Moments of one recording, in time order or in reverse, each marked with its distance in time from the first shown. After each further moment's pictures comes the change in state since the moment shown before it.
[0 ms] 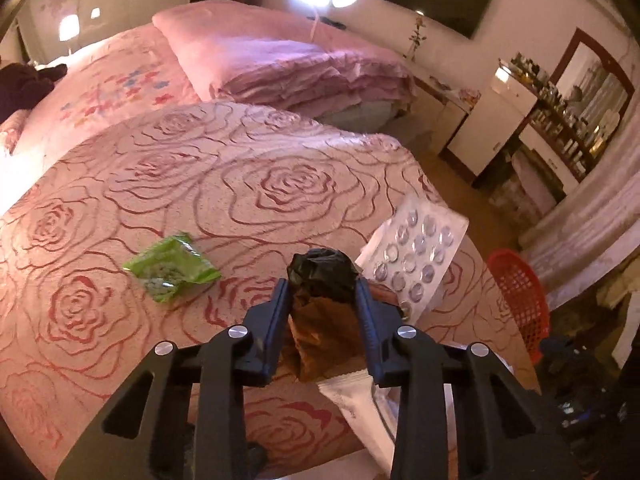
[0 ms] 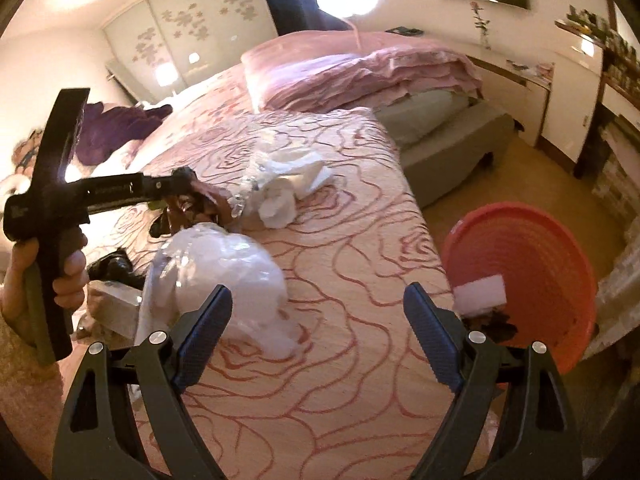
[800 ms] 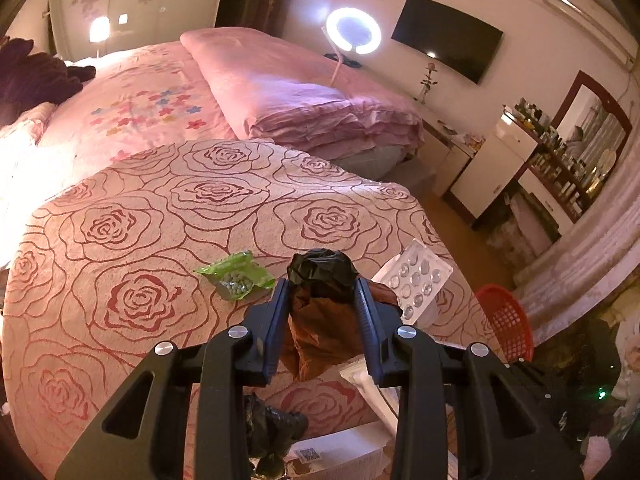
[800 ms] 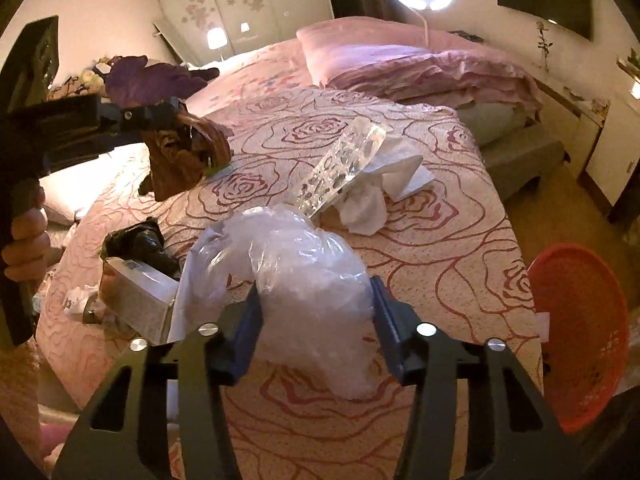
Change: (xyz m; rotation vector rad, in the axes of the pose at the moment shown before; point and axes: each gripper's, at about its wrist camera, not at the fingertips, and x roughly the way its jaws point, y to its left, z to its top) left arm -0.060 0.029 -0.004 -0.075 -0.121 -0.004; right arm 0.033 0.051 0.009 -0.162 0.058 0.088
